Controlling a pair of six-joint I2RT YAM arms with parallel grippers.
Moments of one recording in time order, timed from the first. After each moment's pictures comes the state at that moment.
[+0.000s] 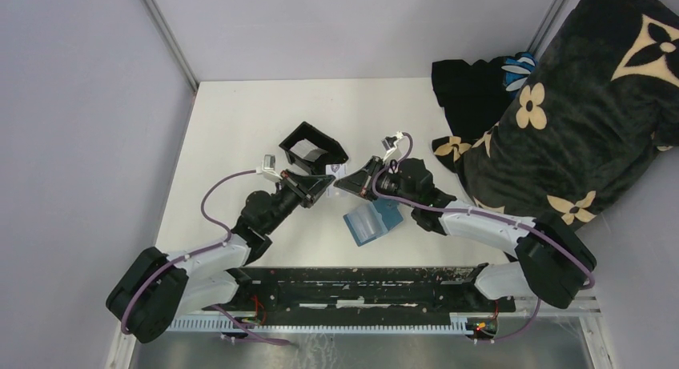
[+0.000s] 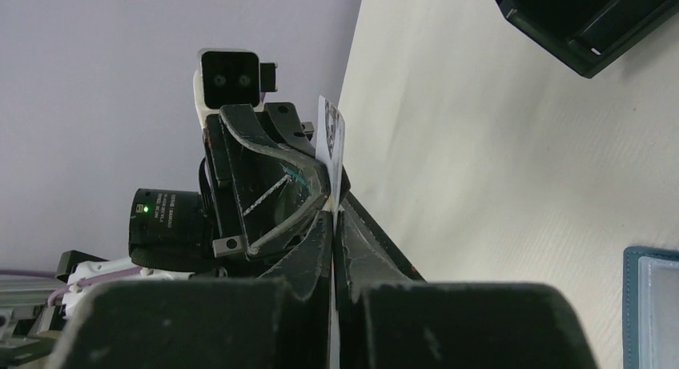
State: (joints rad) left arm -0.62 1.10 0.23 0.91 0.07 -1.33; right arm 0.77 1.35 0.65 0.54 -0.26 1.15
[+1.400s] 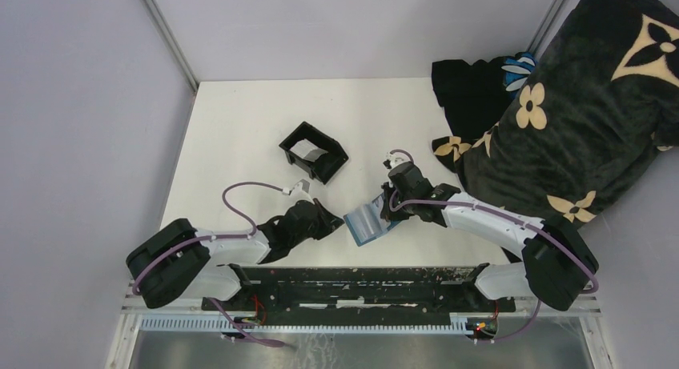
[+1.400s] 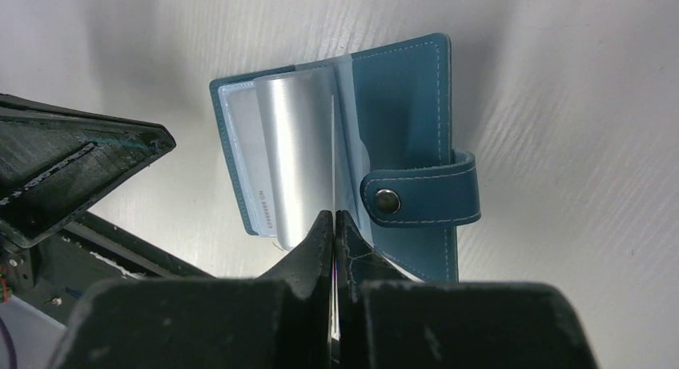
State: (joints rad) left arm -0.90 1.29 0.31 0.39 -0.19 -1.19; right arm 0.73 1.32 0.74 -0.34 -0.02 0.56
